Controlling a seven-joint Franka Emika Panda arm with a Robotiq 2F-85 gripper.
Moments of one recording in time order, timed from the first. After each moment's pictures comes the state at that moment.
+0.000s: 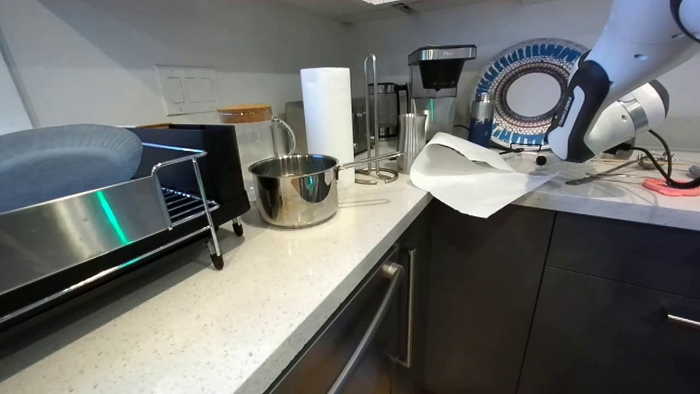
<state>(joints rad) 0.82 0.93 -1.10 -1.91 0.32 3.18 0.84</state>
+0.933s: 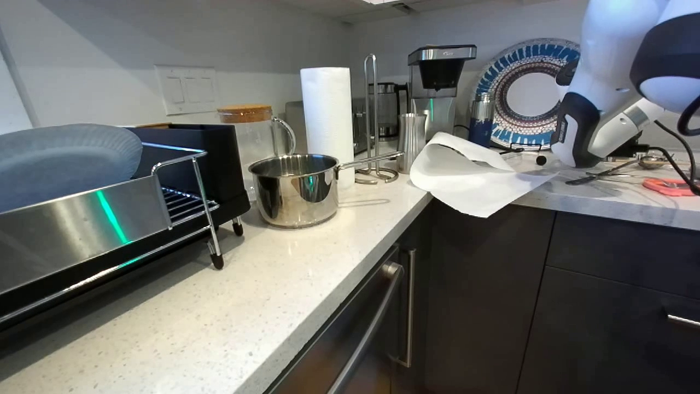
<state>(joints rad) 0.93 1.12 -1.27 -1.91 0.28 2.85 0.94</state>
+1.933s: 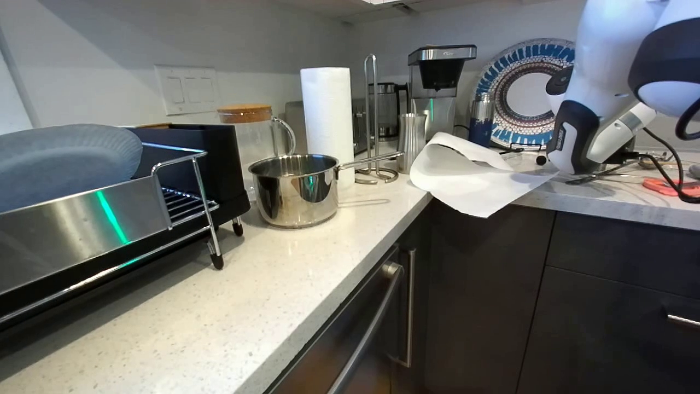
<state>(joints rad) 0.93 1.13 -1.25 -1.90 0.20 2.84 1.02</state>
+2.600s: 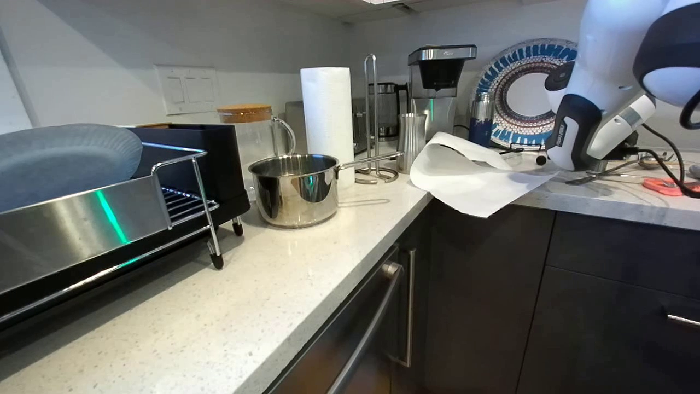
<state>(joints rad) 0.94 1.10 -1.25 -1.90 0.17 2.84 0.99</state>
